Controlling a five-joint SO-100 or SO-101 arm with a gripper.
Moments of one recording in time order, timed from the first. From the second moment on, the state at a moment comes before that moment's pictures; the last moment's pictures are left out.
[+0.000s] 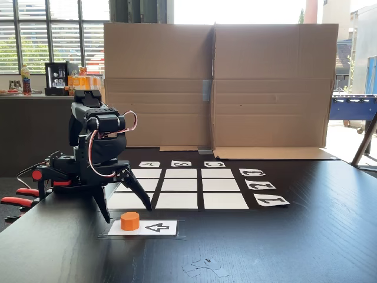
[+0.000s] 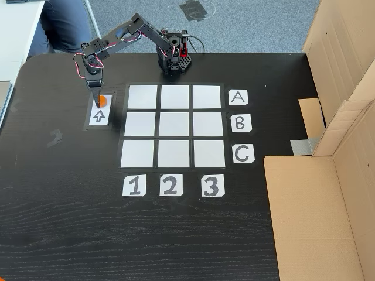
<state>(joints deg) 58.3 53.1 61.2 82.4 15.0</state>
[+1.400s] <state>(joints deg) 55.4 50.2 62.0 82.3 16.3</state>
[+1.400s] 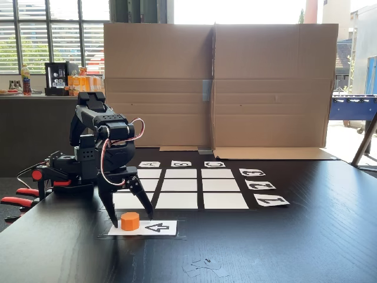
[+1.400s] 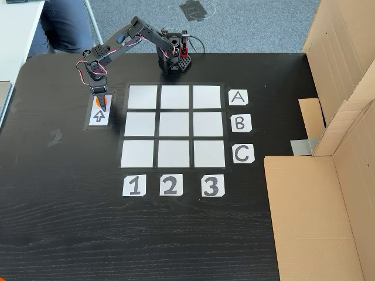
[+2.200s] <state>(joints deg) 55.4 50.2 62.0 80.8 18.9</state>
